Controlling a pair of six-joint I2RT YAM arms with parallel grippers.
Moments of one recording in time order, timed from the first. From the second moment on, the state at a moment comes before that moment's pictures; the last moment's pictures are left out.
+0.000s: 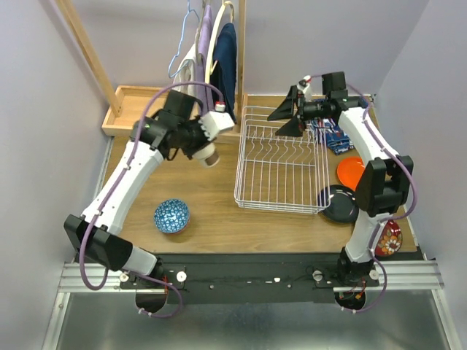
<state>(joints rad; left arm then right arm) -0.39 1.45 1.64 -1.07 0.24 0.64 0.15 1.91 1.80 -0.69 -1.01 0.56</state>
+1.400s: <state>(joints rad) -0.93 1.76 1.57 -0.16 -0.46 0.58 0.07 2.01 1.79 -0.73 -1.03 1.05</state>
